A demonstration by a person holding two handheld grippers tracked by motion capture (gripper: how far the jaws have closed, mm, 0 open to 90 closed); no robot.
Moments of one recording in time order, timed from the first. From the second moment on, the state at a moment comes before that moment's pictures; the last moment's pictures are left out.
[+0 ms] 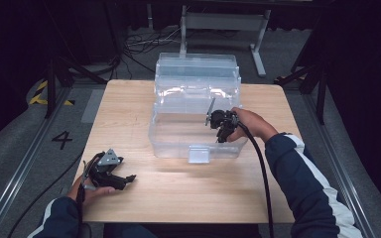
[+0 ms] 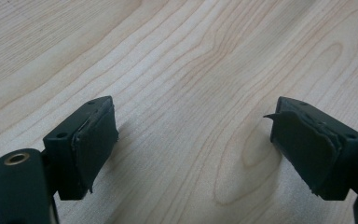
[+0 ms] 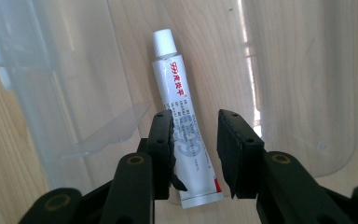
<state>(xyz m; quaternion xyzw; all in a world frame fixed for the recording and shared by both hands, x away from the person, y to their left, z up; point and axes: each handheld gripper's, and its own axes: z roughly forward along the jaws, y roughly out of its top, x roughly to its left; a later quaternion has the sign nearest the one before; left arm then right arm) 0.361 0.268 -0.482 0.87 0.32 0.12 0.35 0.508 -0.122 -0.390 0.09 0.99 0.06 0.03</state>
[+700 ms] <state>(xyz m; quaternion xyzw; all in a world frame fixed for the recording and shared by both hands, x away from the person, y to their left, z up) 0.361 0.267 -0.481 0.87 0.32 0.12 0.34 0.507 -0.129 -0.374 0.09 0.99 0.09 0.05</state>
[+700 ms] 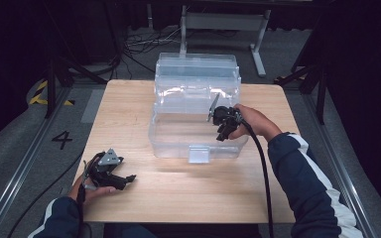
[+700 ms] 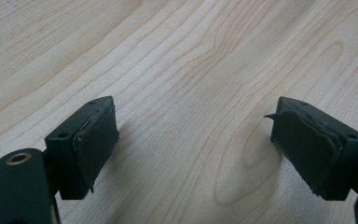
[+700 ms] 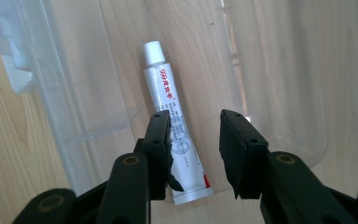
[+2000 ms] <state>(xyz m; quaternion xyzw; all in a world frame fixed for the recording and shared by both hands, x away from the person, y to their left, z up) 0.381 0.182 -0.383 0.88 0.20 0.16 0.41 0.506 -0.200 -0.287 0.15 0.90 0.35 0.21</state>
